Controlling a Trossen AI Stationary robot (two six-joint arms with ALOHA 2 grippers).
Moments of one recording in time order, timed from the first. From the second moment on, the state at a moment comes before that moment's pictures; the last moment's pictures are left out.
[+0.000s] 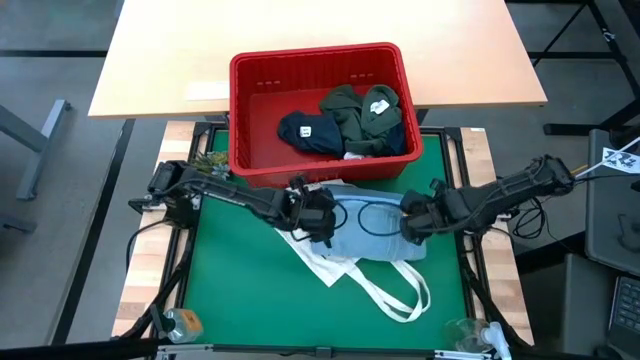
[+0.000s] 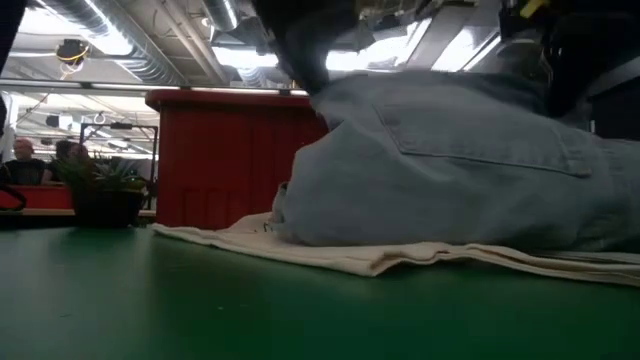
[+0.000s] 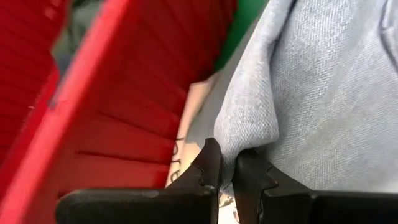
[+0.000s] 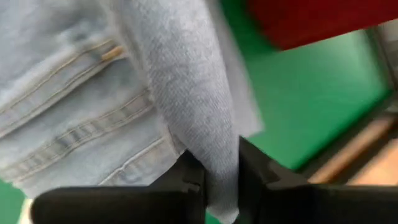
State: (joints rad) left arm -0.16 1.85 1.57 -0.86 -0.68 -0.39; right arm 0.33 1.27 1.07 -1.37 0.35 0.82
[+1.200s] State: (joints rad) left arm -0.08 1.89 1.57 -0.88 -0.69 -0.39; right arm 0.16 1.25 0.95 -1.21 0.60 0.57
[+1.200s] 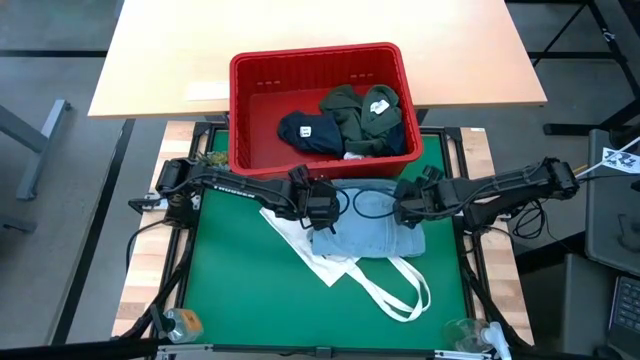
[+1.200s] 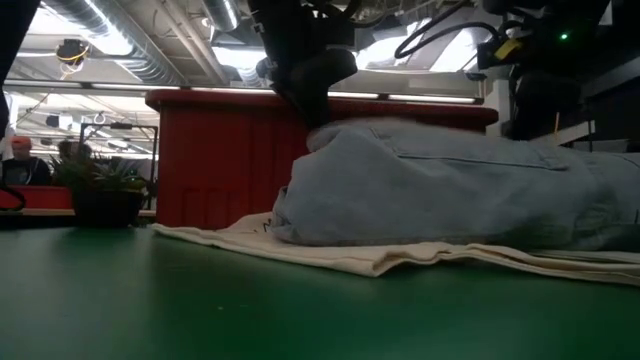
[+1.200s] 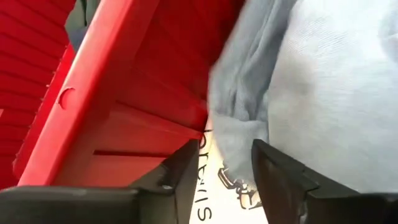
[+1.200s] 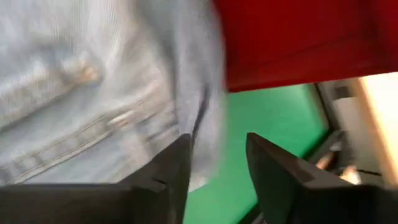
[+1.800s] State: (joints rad) left arm -0.17 1.88 1.57 -0.75 -0.44 -0.41; right arm 0.16 1.25 0.95 -1.11 0.16 0.57
